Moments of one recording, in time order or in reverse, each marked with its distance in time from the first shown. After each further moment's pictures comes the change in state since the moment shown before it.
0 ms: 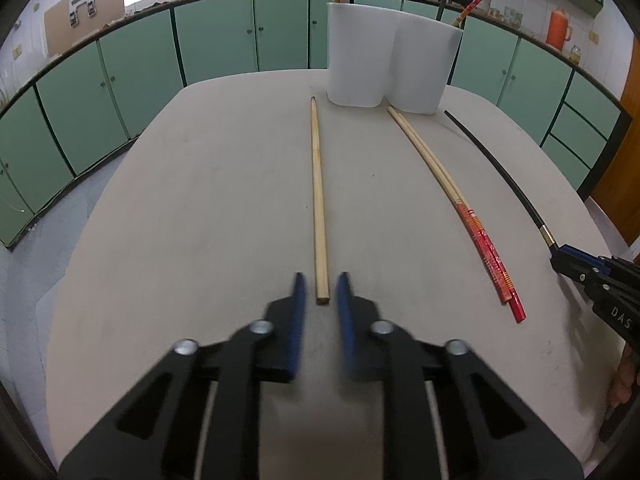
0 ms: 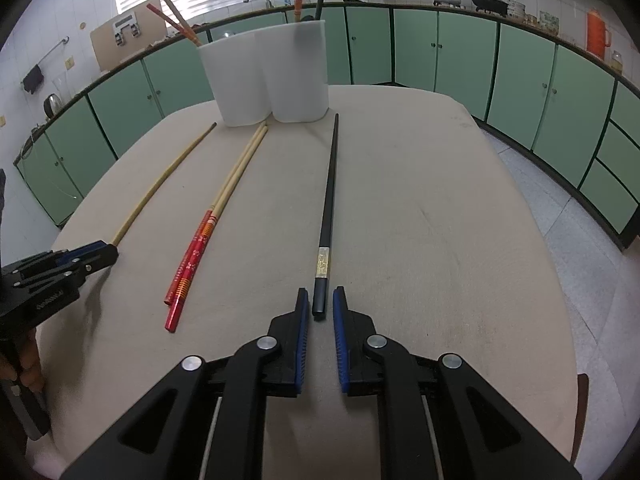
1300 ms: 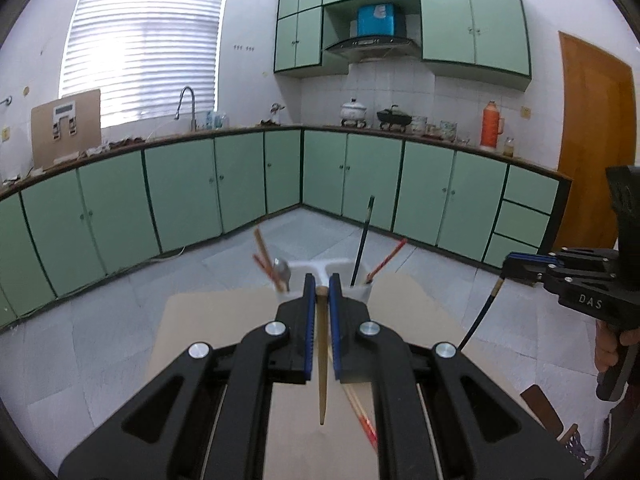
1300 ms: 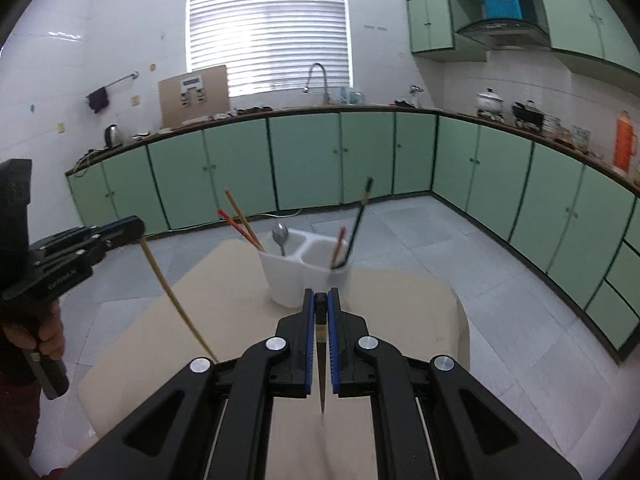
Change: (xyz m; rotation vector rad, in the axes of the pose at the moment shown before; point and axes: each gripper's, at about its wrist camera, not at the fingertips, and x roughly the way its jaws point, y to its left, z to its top) left arm -0.167 -0.031 0.143 0.101 -0.481 -0.152; right arm -0.161 0.002 0.171 -0.207 -0.309 0.140
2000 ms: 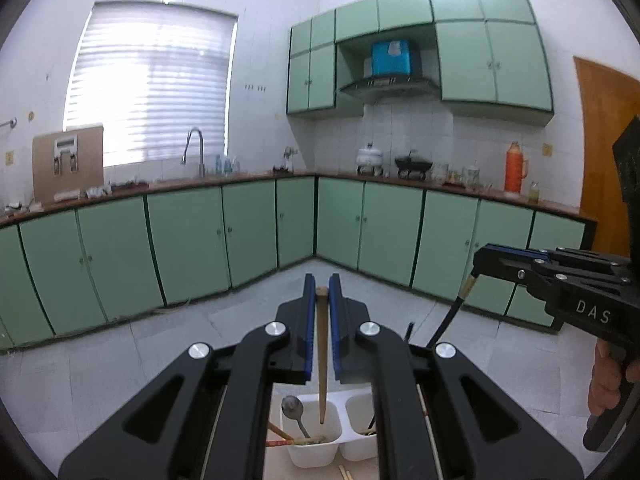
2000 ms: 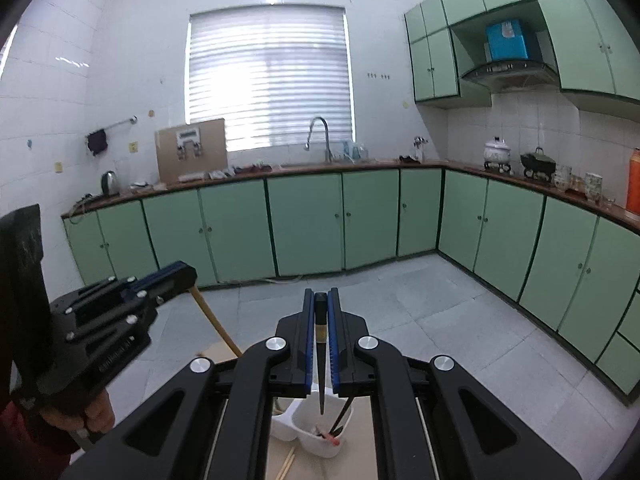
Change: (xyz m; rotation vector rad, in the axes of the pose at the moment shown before) left arm 0.119 -0.007 0.108 -0.017 -0.127 0.067; right arm 0.093 -0.020 0.133 0.019 -0.149 -0.020
